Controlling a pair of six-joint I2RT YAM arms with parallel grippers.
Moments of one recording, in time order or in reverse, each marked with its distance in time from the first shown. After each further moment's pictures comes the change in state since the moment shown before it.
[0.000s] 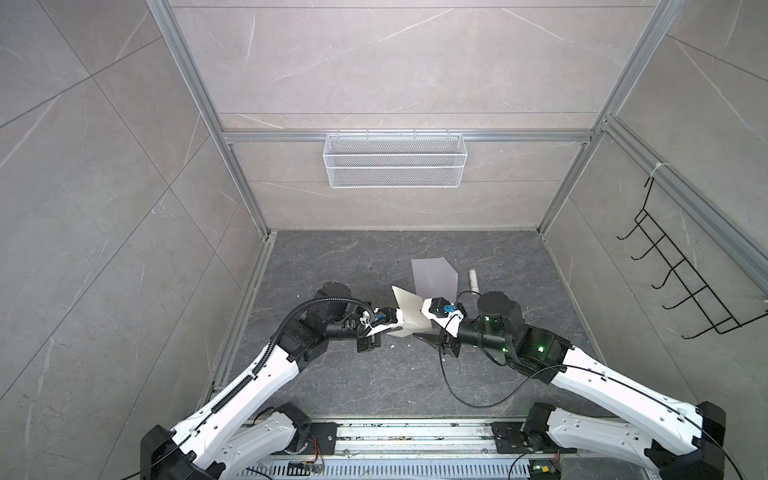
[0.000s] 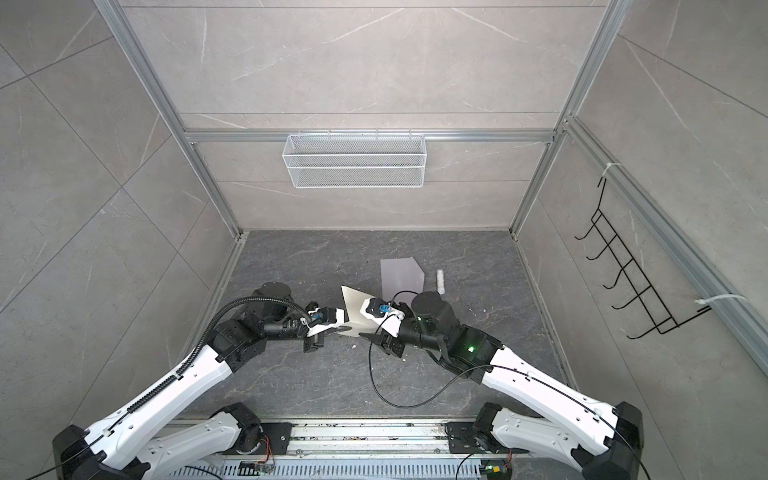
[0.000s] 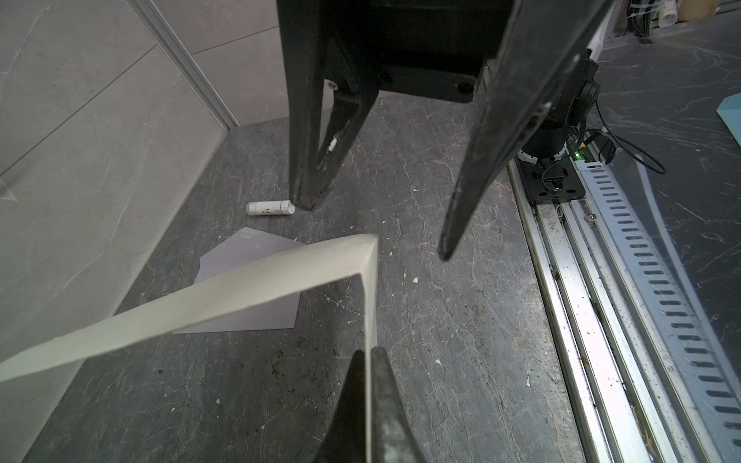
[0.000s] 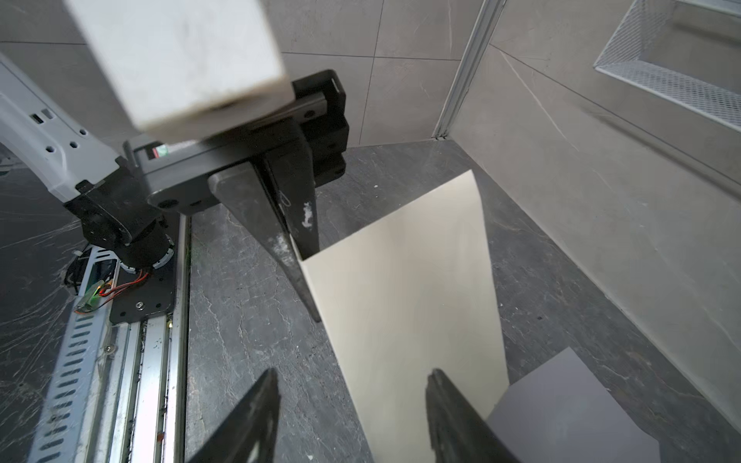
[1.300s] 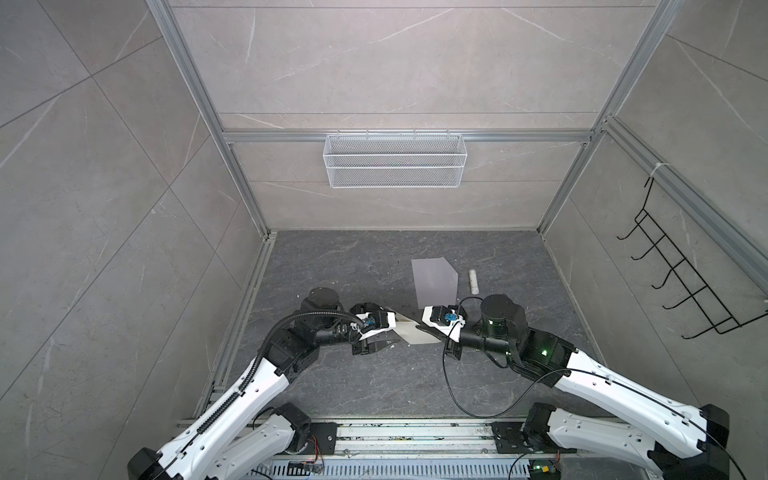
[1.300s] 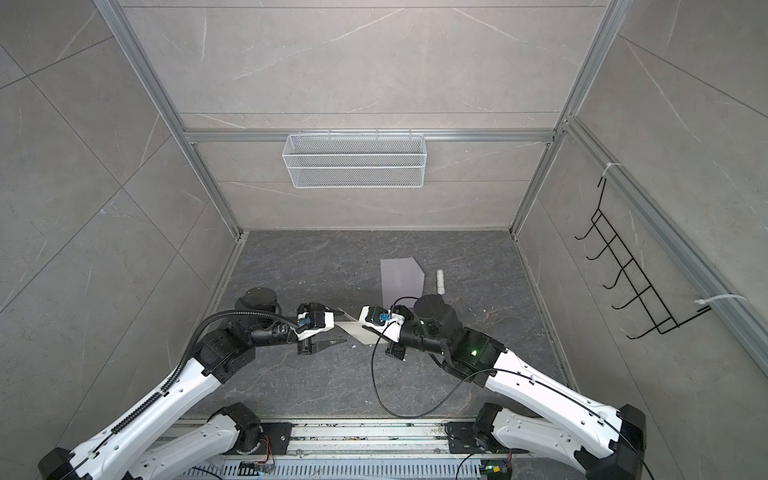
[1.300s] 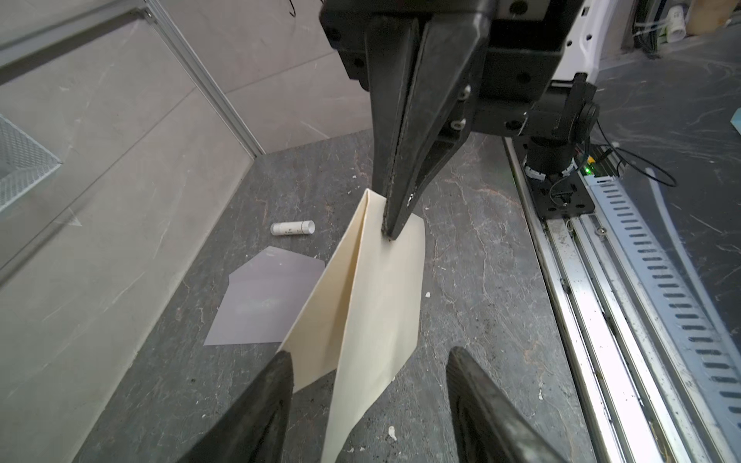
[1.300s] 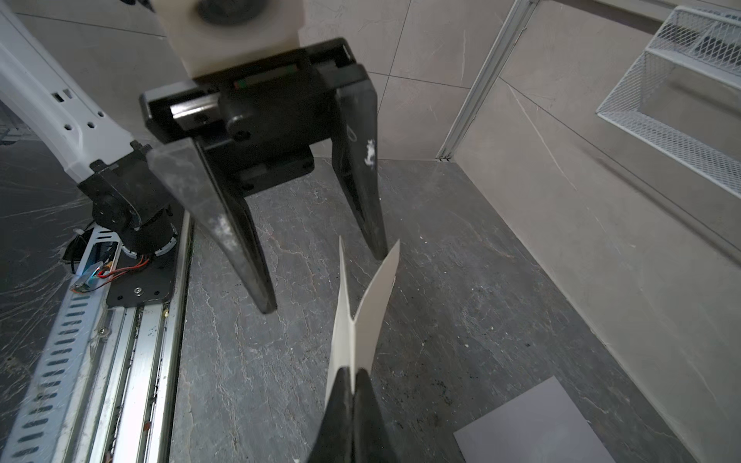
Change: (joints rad) left arm 0.020 -0.126 -0.059 0.066 0.030 -0.022; right arm 0.019 -0.047 -0.023 -0.003 -0.002 -0.105
